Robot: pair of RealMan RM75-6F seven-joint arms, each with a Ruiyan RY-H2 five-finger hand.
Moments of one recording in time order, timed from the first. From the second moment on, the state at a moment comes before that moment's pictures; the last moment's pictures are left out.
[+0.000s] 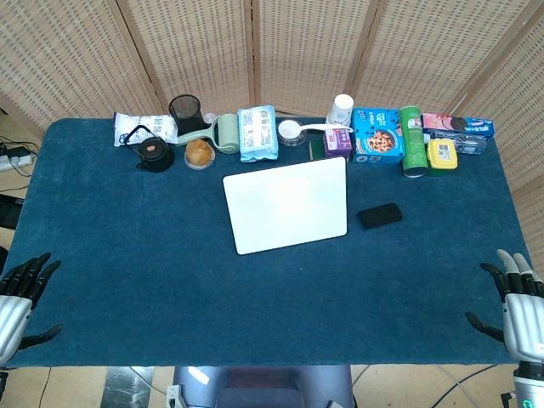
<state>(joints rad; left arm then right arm) -0.03 -0.98 0.08 -1.74 1.67 1.50 0.07 -0.03 -1.11 0.09 -1.75 -1.50 1.59 -0.19</state>
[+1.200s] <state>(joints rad) -0.04 -0.98 0.06 -1.76 1.61 1.47 0.10 0.46 -1.43 0.24 -1.07 -1.42 1.08 0.02</state>
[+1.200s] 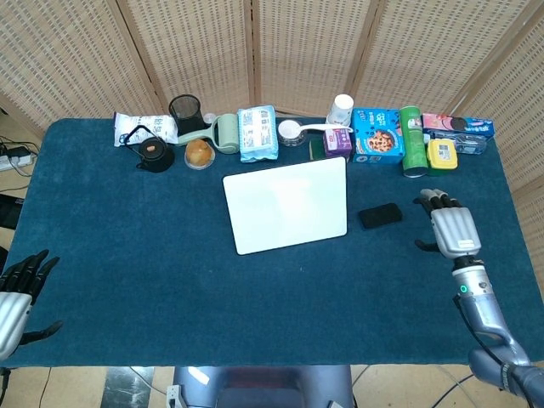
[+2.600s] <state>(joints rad) -0.06 -0.99 0.03 -1.80 1.52 1.43 0.16 0.74 -1.82 0.13 -0.35 -1.44 0.78 0.28</state>
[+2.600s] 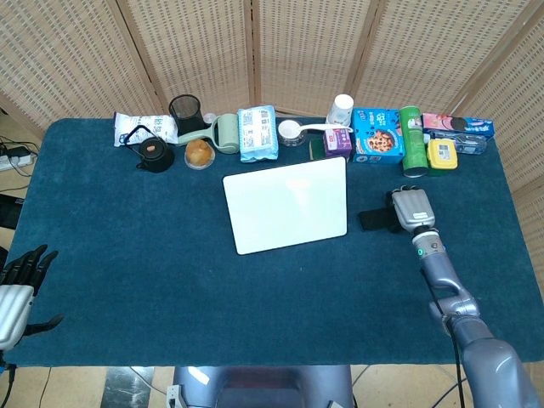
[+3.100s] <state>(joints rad) -0.07 -0.98 0.03 -1.80 1.52 1.42 0.13 0.70 -1.79 0.13 -0.38 -1.44 0.88 0.25</state>
